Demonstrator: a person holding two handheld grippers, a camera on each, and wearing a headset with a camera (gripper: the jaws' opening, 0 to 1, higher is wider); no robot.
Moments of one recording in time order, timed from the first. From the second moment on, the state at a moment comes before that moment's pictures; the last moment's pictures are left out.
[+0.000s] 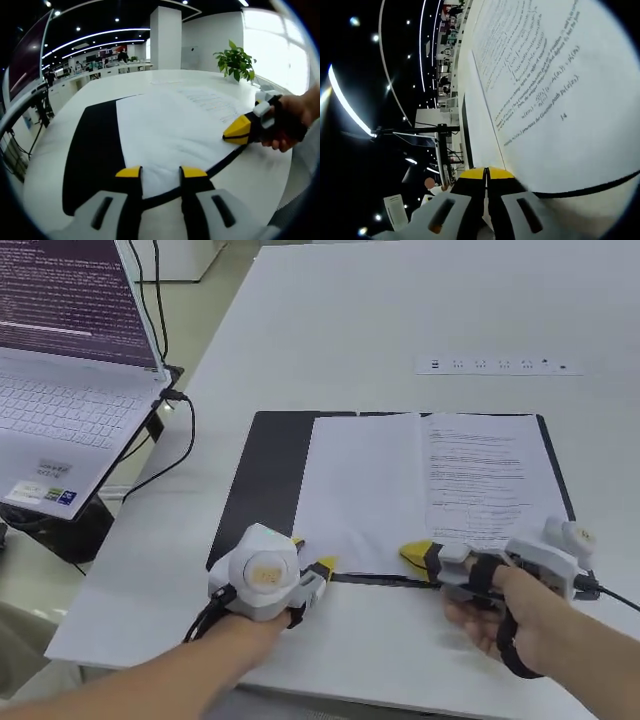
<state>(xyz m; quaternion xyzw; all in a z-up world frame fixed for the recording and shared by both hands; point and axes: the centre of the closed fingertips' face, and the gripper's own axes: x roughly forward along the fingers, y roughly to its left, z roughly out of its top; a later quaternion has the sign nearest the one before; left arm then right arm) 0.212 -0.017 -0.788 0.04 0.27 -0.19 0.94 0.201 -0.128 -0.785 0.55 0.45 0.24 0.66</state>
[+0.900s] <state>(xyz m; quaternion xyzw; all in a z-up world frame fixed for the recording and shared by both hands) 0.163 0.004 -0.716 -0.03 0.31 -0.17 0.93 0.145 -0.242 -0.693 0.31 0.31 0.22 0.87</state>
